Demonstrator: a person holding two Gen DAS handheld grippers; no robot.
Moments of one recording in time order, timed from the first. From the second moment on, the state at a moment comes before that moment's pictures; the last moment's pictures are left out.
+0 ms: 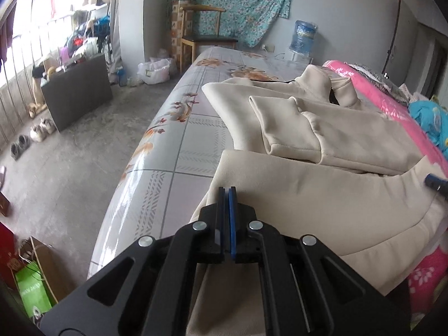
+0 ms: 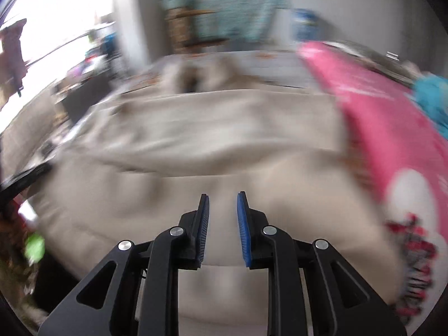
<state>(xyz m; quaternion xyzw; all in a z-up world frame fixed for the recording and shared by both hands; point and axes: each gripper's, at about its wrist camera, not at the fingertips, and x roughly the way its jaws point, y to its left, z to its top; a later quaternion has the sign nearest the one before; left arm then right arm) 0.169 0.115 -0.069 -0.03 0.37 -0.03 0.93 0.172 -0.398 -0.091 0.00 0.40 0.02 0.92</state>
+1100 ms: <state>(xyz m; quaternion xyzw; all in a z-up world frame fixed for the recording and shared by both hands) 0.131 0.000 -0.064 0.07 0.44 -0.06 0.89 0.118 -0.314 -0.100 -0.03 0.41 0.16 0.90</state>
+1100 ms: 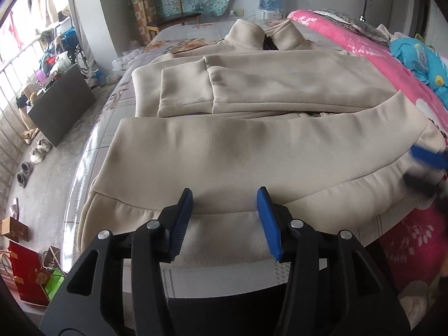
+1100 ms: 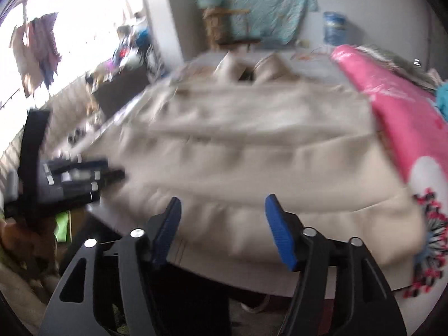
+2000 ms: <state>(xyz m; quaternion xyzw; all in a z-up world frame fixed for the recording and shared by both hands) 0.129 0.000 -0.062 0.09 0.45 -0.03 0.89 0.112 -0.298 -0.088 -0.07 0.40 0.16 0.90</state>
